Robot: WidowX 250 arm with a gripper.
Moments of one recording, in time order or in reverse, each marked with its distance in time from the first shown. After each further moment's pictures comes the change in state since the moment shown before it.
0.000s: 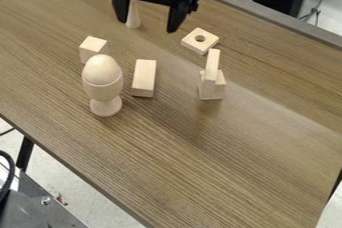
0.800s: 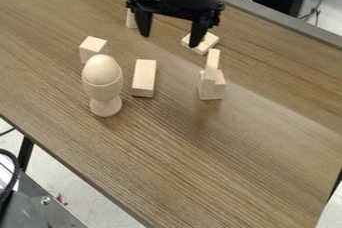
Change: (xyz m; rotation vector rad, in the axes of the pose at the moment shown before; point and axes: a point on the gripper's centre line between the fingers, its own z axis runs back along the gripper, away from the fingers) arm -0.015 -0.032 -0.002 -0.098 0.050 -0.077
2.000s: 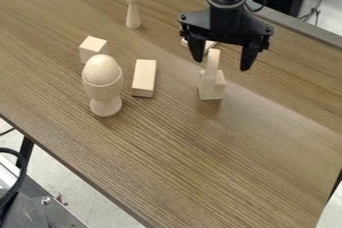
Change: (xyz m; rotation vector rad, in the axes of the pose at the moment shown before) arm -0.005 -0.062 -0.033 -0.171 0.026 -0.067
